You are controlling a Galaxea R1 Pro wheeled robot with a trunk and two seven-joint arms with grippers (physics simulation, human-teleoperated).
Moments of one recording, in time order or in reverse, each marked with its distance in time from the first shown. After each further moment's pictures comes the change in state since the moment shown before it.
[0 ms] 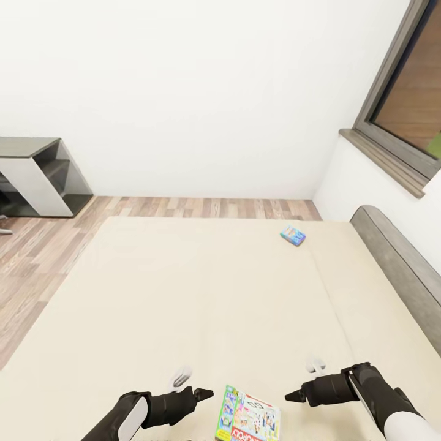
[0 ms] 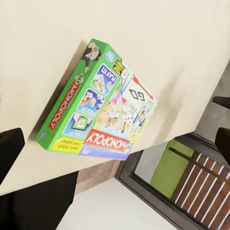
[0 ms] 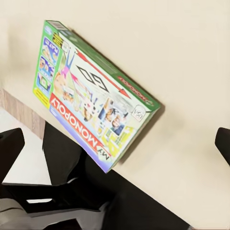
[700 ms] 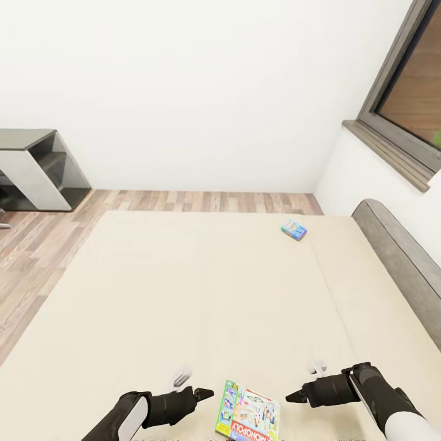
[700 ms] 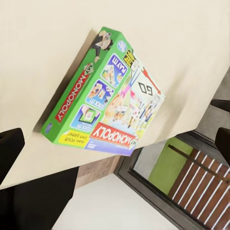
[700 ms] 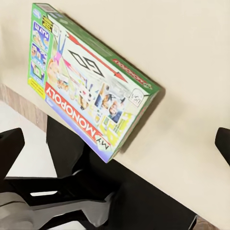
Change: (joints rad) left arm -0.001 -0.001 0.001 0.000 0.001 0.001 0.000; right arm 0.000 -0.004 0.002 0.000 -0.002 0.034 0.003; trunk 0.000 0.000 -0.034
